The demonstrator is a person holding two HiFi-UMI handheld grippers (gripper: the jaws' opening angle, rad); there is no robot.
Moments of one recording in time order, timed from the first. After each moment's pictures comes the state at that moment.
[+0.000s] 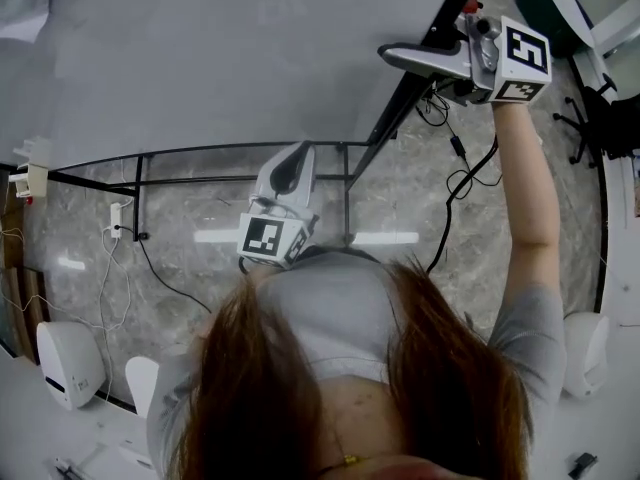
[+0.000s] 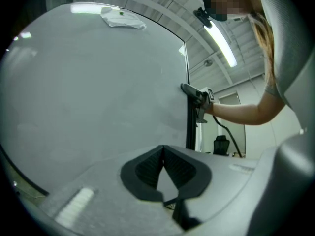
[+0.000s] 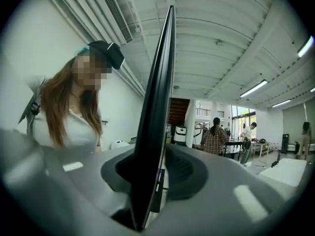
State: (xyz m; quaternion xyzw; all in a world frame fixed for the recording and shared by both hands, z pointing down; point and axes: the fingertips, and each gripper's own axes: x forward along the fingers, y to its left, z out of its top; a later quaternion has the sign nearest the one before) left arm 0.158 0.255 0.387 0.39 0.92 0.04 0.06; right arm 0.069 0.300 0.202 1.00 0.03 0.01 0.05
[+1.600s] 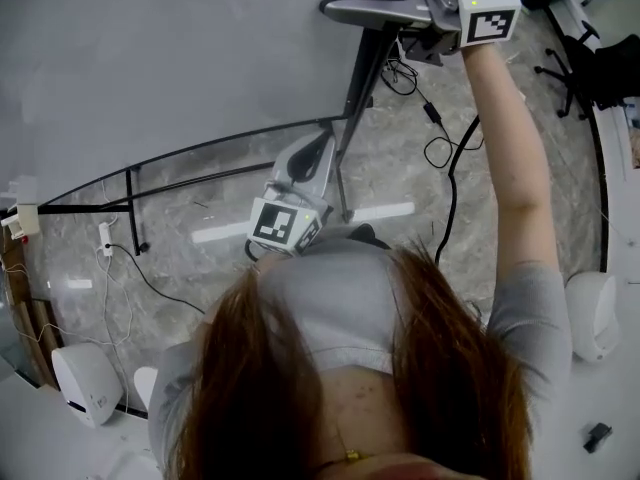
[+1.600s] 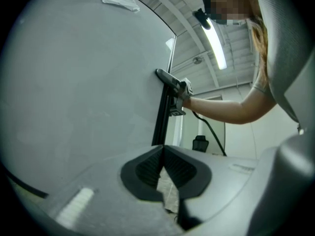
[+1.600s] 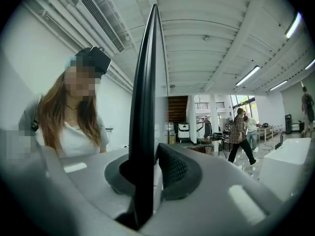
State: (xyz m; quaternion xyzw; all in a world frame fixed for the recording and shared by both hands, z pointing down) left arm -0.017 0.222 0.407 0.28 0.96 0.07 0.06; right arm -0.025 0.297 0.198 1.00 0.00 0.01 0.01
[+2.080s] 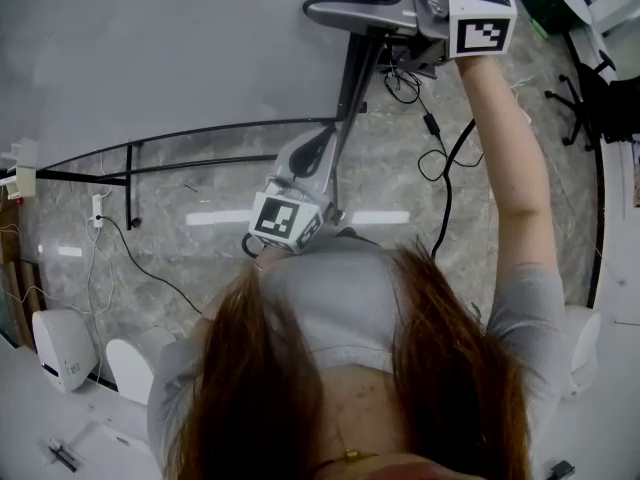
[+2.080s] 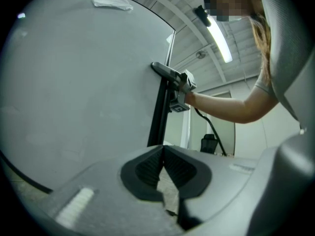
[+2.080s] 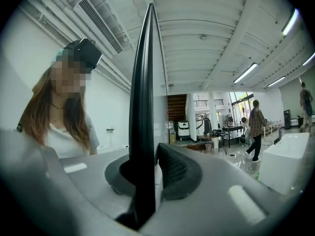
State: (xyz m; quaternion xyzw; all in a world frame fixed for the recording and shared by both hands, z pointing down) left arm -0.077 0.219 0.408 0.34 0.94 0.07 0.05; right arm -0.057 0.293 0.200 1.00 0.00 0.01 -0.02
